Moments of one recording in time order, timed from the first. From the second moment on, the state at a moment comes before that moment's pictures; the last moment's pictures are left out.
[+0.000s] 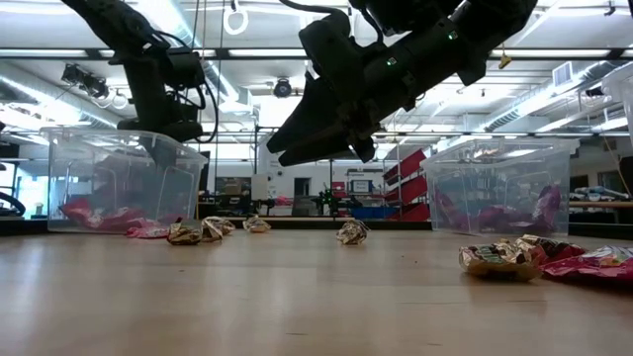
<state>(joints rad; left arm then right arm) 0.90 1.23 0.86 -0.70 -0.28 -0.06 0.16 1.87 1.03 0.29 0.22 0.40</state>
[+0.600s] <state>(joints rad) 0.90 1.22 0.89 -0.72 -0.28 -0.03 0.16 1.87 1.03 0.29 0.22 0.40</state>
